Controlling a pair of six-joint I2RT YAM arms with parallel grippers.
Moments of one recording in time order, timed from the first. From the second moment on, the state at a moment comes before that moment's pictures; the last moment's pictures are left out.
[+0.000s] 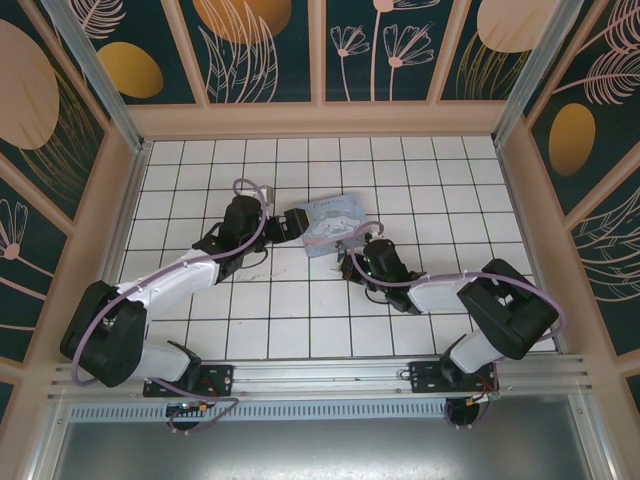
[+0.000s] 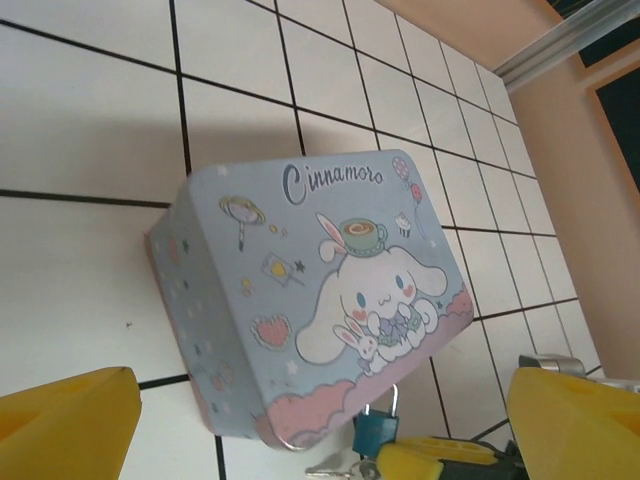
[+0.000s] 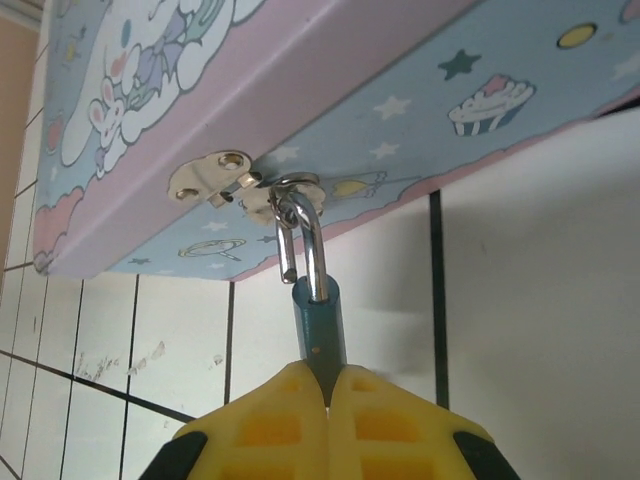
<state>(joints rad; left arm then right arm) -0.54 1.40 0.78 0.09 0.15 -0.71 0.73 1.51 0.44 0.44 -0.04 0.95</state>
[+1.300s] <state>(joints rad) -0.75 1.70 0.99 -0.11 -0.14 -0.48 0.71 1.43 0.33 0.43 0.04 1.10</state>
